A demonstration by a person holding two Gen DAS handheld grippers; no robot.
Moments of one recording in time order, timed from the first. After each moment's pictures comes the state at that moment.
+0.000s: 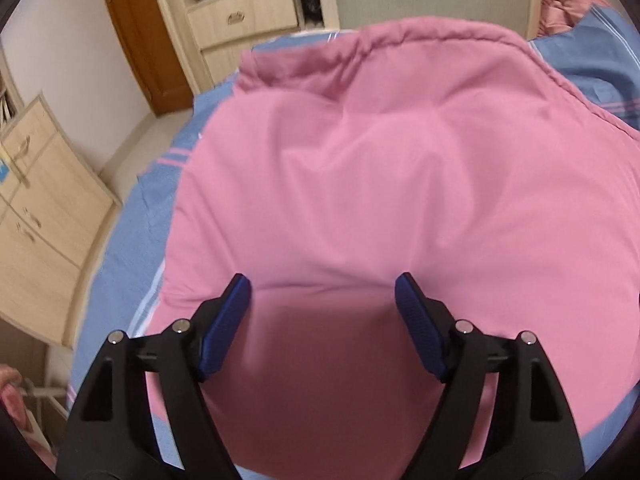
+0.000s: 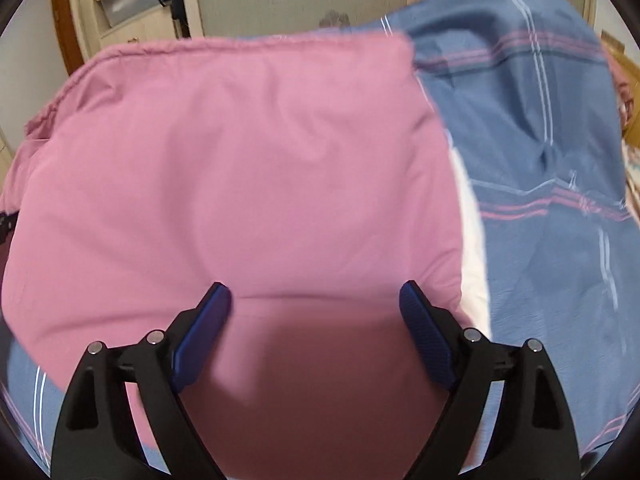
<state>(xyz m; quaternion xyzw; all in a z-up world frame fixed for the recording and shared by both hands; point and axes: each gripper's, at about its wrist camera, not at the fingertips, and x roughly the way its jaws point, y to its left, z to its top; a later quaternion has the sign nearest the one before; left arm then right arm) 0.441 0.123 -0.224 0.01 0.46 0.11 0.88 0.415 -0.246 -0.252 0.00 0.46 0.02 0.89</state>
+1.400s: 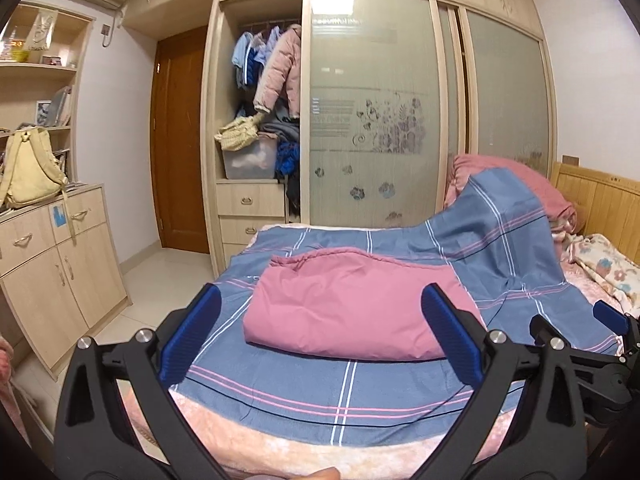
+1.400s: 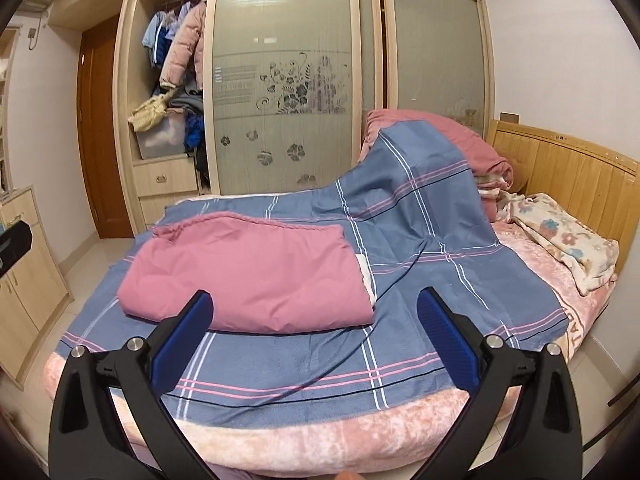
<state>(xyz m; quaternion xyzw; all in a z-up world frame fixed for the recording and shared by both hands) -0.001 0.003 0.017 -0.01 0.12 0.06 0.99 0.020 -0.188 -0.017 0.02 0.20 -0.04 0.98</state>
